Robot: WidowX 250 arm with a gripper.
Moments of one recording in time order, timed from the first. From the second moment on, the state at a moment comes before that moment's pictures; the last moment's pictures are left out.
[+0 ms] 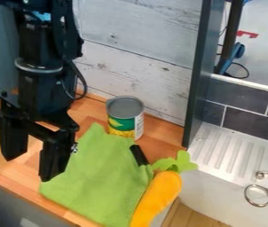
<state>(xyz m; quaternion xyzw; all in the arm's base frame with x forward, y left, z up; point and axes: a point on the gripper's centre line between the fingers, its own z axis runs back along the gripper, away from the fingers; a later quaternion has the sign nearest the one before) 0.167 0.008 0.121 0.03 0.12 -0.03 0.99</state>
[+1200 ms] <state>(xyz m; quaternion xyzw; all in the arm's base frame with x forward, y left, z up) 0.229 -0.105 0.108 0.12 0.05 -0.13 0.98</state>
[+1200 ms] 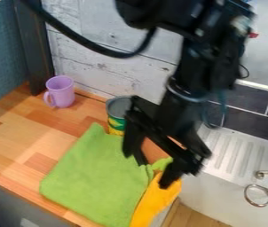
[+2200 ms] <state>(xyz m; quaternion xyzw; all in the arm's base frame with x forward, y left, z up) 0.263 -0.128 0.044 0.09 -0.03 -0.12 0.99</state>
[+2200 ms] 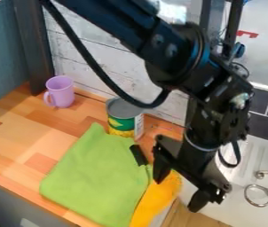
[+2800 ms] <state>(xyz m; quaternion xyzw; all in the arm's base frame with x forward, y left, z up) 0.266 -0.118 0.030 0.10 0.02 -0.12 0.99</state>
